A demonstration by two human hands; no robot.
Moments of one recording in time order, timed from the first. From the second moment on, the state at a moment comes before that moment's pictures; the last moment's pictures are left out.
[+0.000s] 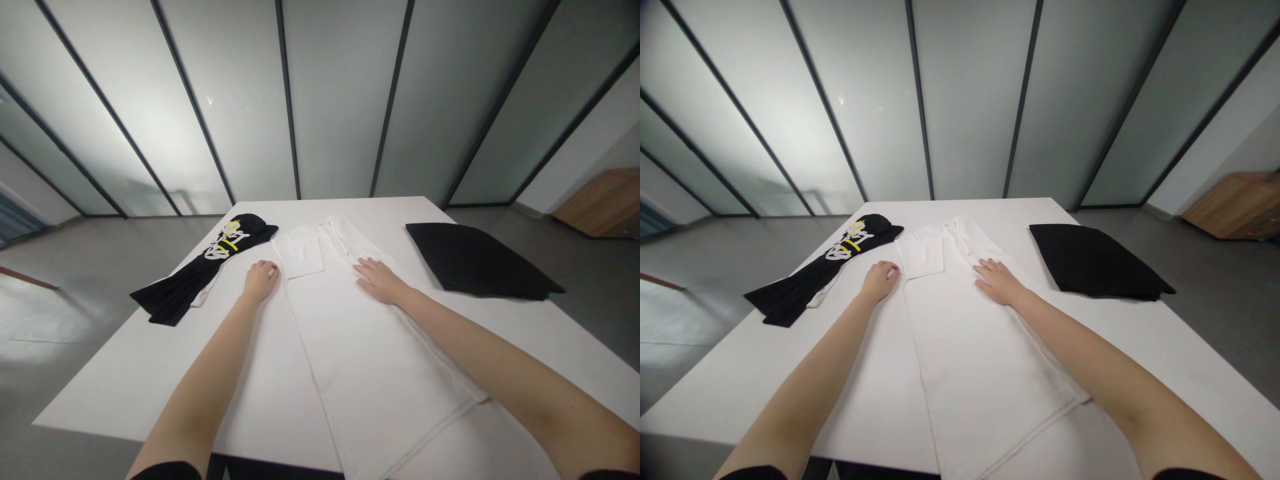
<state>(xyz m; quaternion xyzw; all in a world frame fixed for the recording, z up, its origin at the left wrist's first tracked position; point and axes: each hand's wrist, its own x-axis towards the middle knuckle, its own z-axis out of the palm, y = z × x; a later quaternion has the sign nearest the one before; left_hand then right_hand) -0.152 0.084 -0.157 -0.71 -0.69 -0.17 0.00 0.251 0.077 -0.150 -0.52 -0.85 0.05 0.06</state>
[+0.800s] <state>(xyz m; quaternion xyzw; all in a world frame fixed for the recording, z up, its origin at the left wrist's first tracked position) -0.143 0.090 -0.165 -0.81 -0.54 -0.22 -0.04 0.145 -0.136 -0.104 -0.32 -0.91 0.22 -0.11</state>
